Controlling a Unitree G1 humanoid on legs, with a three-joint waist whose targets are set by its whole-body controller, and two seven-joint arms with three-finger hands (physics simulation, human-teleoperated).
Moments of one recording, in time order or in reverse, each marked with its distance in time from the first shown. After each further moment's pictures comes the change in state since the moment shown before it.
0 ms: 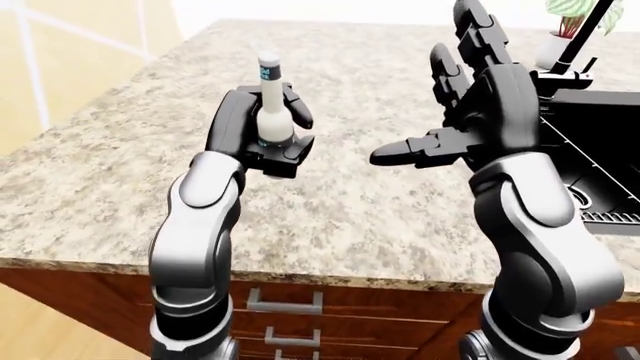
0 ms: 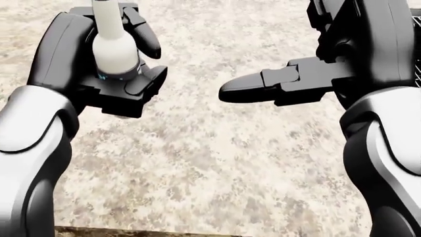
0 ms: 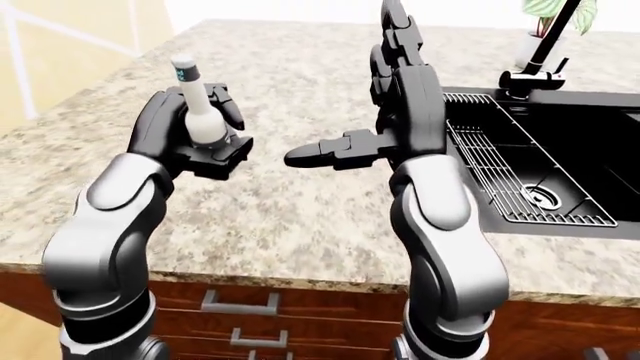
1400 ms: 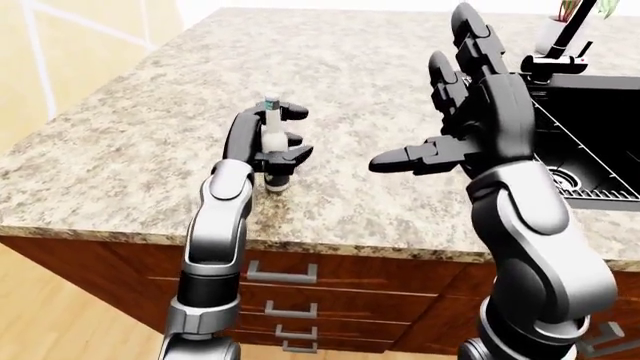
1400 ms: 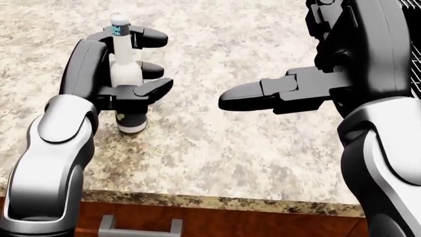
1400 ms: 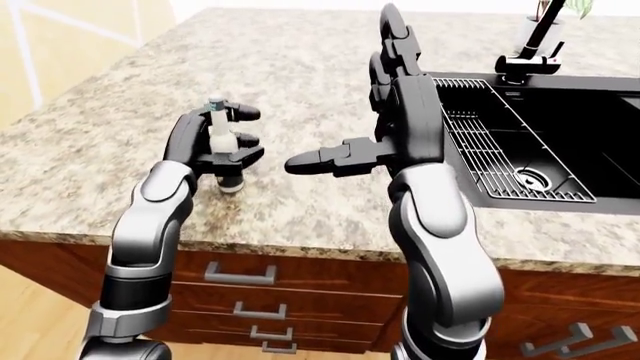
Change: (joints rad) left arm 0.018 -0.011 0.024 0.463 0.027 -0.401 0.072; right arm 0.041 0.018 0.007 -0.012 -0.020 -0.024 0.012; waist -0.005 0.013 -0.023
